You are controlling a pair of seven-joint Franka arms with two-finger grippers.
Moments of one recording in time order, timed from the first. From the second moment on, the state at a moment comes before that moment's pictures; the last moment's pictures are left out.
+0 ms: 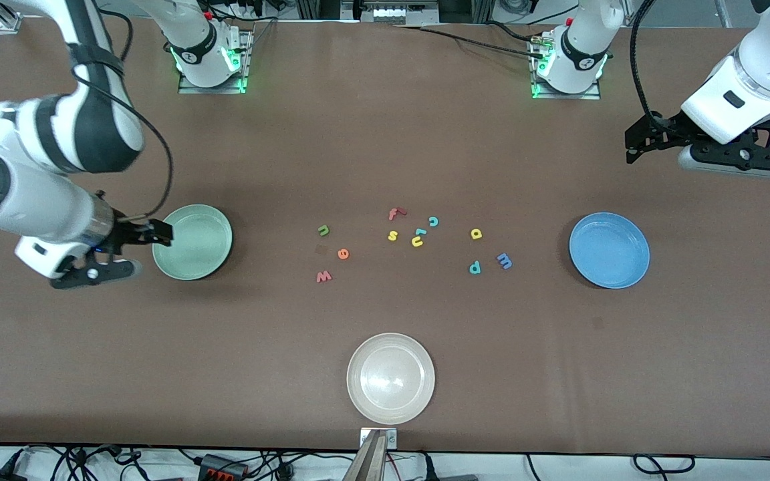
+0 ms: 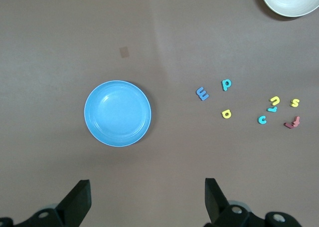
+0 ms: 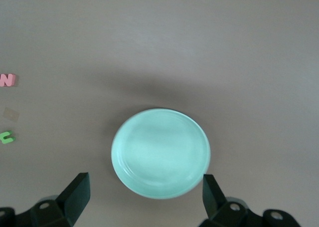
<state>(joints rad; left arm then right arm) 0.02 -0.02 -0.18 -1.62 0.00 1.59 -0.05 0.19 0.39 -0.03 -1.58 -0.03 1.87 -0.07</state>
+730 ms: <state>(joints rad) 0.01 -0.02 -0.18 -1.62 0.00 1.59 -0.07 0.38 0.60 -0.03 -1.57 0.02 2.12 0.11</state>
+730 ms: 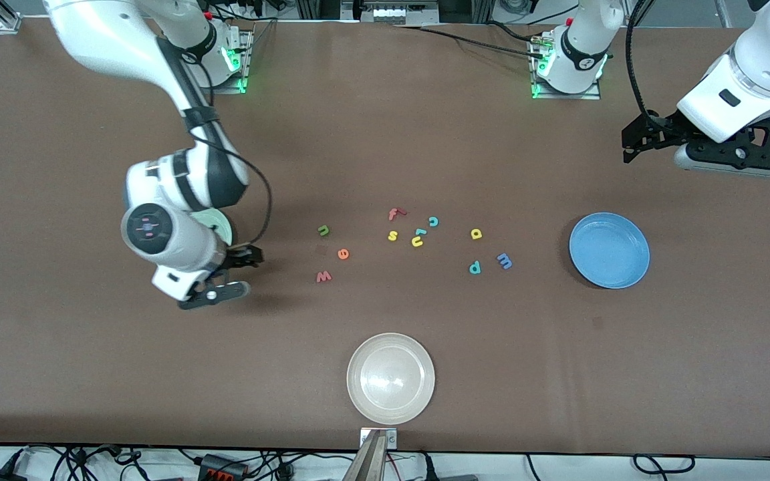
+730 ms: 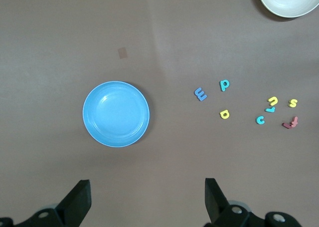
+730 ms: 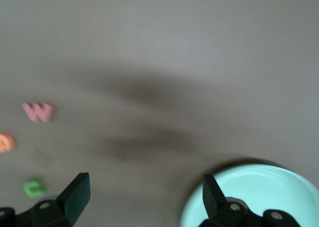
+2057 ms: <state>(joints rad) 0.01 -0.02 -0.18 -1.62 0.00 1.58 -0.07 0.62 0.71 -0.03 -1.60 0.02 2.08 0.44</state>
